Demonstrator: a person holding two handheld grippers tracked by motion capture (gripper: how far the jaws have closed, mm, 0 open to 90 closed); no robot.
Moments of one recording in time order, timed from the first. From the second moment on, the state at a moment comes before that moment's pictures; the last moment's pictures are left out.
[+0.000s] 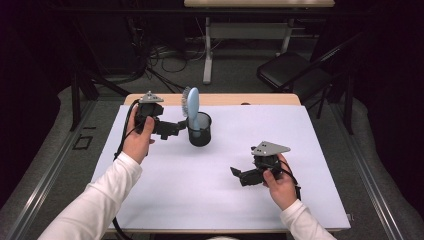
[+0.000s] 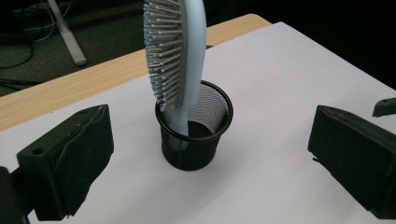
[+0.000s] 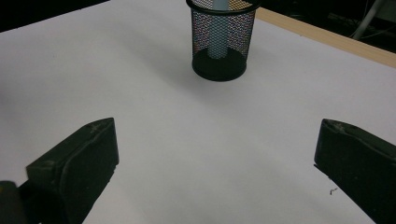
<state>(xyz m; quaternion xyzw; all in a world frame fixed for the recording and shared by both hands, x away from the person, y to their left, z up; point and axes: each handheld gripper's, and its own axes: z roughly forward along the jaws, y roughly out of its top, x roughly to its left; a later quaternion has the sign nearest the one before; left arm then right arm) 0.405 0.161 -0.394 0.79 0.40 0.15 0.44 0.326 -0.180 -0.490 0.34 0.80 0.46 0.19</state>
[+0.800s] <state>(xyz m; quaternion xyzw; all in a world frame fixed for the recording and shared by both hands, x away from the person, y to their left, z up) 0.362 0.178 -0.409 0.80 0.38 0.14 0.44 0.313 -0.209 -0.478 0.36 0.78 0.47 0.19</state>
